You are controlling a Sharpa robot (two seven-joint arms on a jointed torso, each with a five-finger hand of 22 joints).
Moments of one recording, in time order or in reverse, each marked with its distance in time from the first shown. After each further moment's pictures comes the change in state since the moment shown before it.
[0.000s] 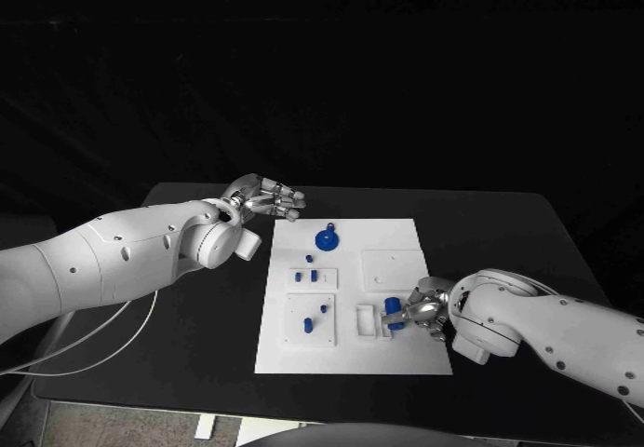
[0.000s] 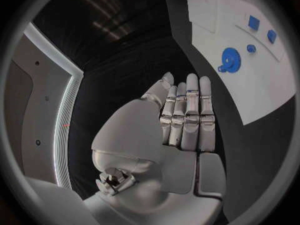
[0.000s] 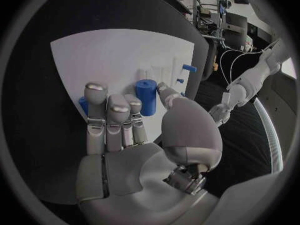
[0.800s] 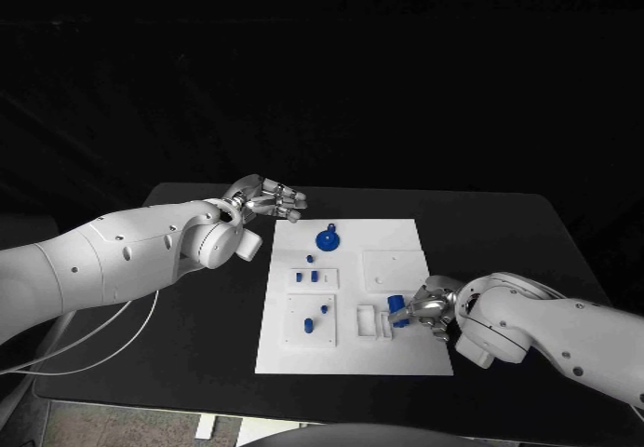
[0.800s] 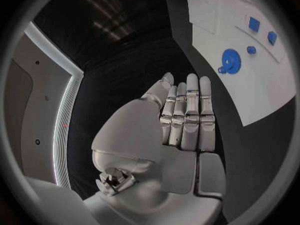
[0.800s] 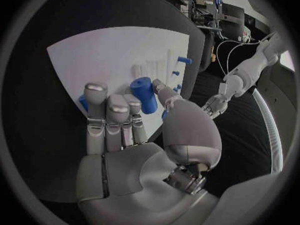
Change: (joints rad) left arm 0.000 -0.001 0.000 0.001 0.001 0.008 -0.002; left_hand 0.000 0.000 0.003 0.003 0.000 0.000 0.000 0.000 0.000 0.000 0.000 0.000 0.000 0.000 0.000 0.000 0.000 0.000 0.000 0.000 0.000 -0.005; right arm 0.012 -0.045 -0.011 0.060 0.053 -0.100 0.001; right_hand -0.055 0.088 0.122 -0.208 0.097 0.097 -0.022 -0.008 -0.354 0.016 -0.009 0.000 -0.008 0.004 -0.003 0.000 -0.008 -0.001 0.000 0.000 0.006 0.000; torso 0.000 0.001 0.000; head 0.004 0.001
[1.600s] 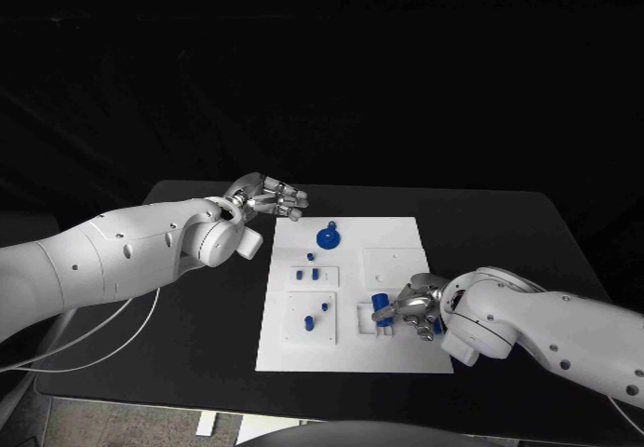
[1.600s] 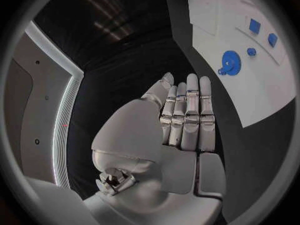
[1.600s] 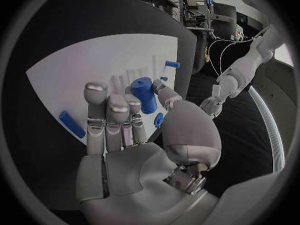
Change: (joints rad) left arm 0.000 0.000 0.000 0.004 0.000 0.005 -0.002; left_hand 0.000 0.000 0.000 0.000 0.000 0.000 0.000 0.000 0.000 0.000 0.000 0.000 0.000 0.000 0.000 0.000 0.001 0.000 0.000 0.000 0.000 -0.004; right arm 0.015 0.050 -0.003 0.018 0.057 0.003 -0.020; right_hand -0.004 0.006 -0.024 0.007 -0.004 0.007 0.000 0.005 -0.002 0.000 0.000 -0.004 -0.007 0.000 0.000 0.000 -0.003 0.000 0.000 0.000 0.000 0.000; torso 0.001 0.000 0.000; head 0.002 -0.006
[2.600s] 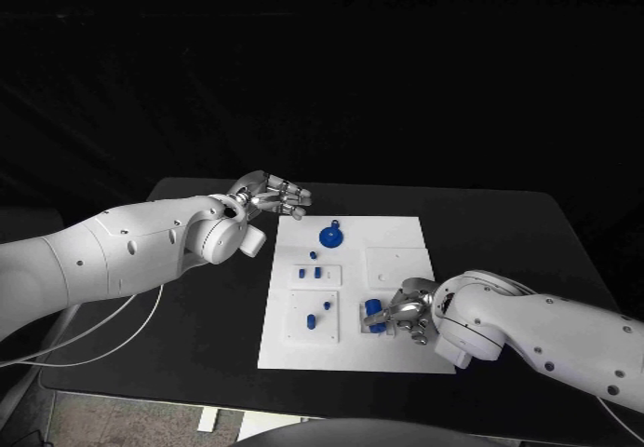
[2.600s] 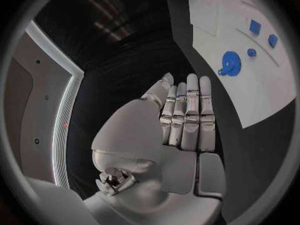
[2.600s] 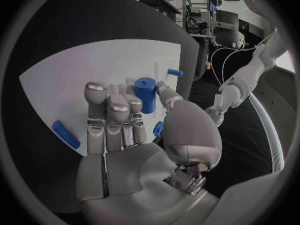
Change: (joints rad) left arm 0.000 -0.001 0.000 0.002 0.000 0.005 -0.001; left_hand 0.000 0.000 0.003 0.011 0.000 0.000 0.000 0.000 0.000 0.000 0.000 0.000 0.000 0.000 0.000 0.000 0.001 0.000 0.007 0.000 0.000 -0.006; right arm 0.006 0.049 -0.034 -0.036 -0.027 0.033 0.003; right_hand -0.008 -0.051 -0.046 0.086 -0.096 0.003 -0.003 0.005 -0.005 -0.004 -0.004 -0.013 -0.010 0.000 0.000 -0.009 -0.002 0.001 0.000 0.000 -0.008 0.000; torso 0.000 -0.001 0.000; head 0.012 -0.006
